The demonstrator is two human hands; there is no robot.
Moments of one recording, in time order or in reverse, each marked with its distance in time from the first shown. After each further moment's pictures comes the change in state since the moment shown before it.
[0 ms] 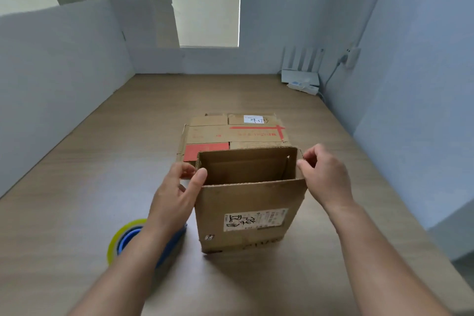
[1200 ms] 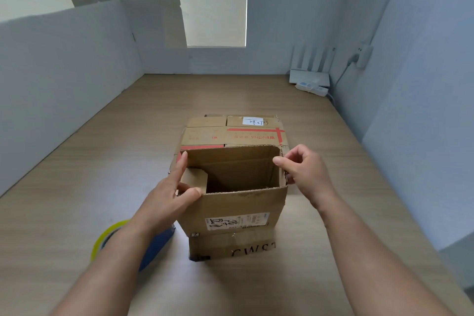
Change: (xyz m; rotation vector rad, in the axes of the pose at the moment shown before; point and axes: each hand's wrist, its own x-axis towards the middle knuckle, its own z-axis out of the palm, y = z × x) left_hand 0.012 0.011 0.016 0.182 -0.213 -0.074; right_hand 0.043 0.023 0.019 0.619 -0.299 0.122
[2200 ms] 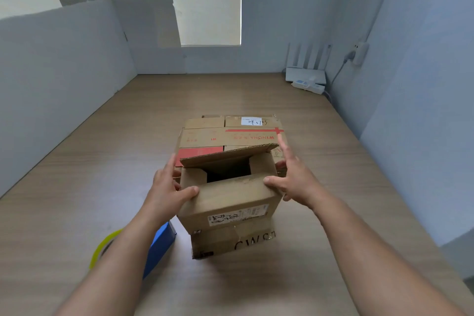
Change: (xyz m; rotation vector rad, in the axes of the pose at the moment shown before) left_hand 0.045 -0.033 0.002 -0.079 0.139 -0.086; right_hand 0.018 0.017 0.016 -0.288 -0.260 -0.001
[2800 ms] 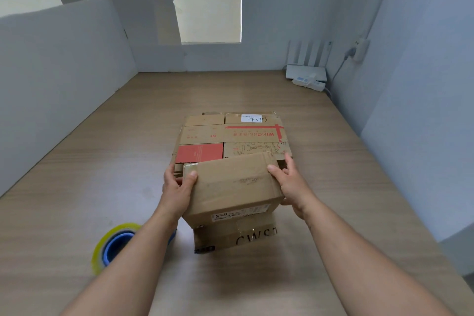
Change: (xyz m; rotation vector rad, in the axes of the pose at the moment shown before) left_hand 0.000 -0.007 0.033 -0.407 0.079 -0.259; right_hand -0.006 0.017 0.027 0.519 0.049 0.295
